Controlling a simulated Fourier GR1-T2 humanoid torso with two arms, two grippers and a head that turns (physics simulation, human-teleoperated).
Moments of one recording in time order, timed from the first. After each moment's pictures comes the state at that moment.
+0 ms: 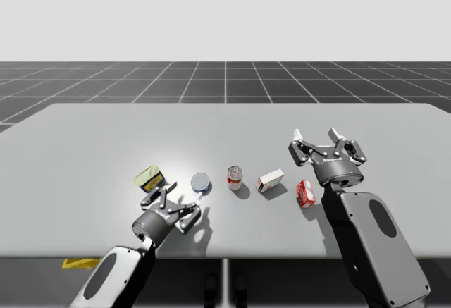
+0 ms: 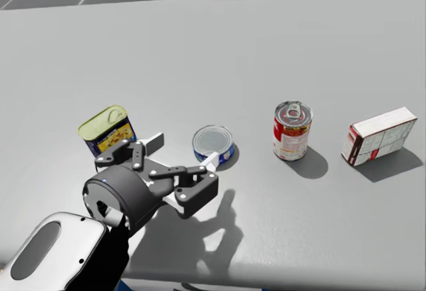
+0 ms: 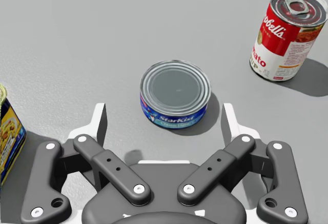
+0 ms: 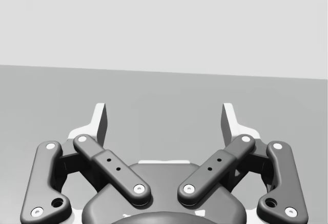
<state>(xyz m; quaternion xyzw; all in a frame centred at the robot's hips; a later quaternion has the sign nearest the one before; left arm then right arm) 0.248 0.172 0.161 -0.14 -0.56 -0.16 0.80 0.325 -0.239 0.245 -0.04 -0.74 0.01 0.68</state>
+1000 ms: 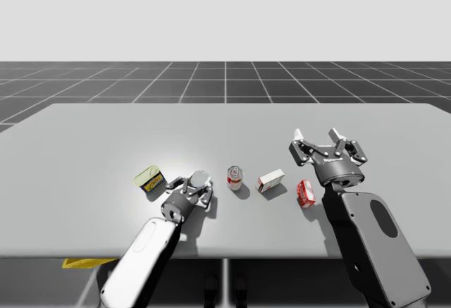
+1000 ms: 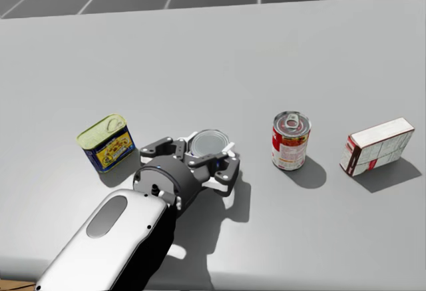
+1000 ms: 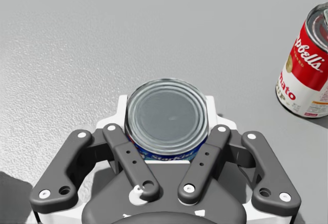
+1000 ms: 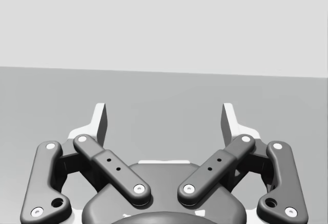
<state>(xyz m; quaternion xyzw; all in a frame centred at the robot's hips) 0.296 0.133 0.135 -0.09 -0.55 -0.14 0.82 0.325 -0.240 0.246 -0.03 -0.74 0.01 0.68</state>
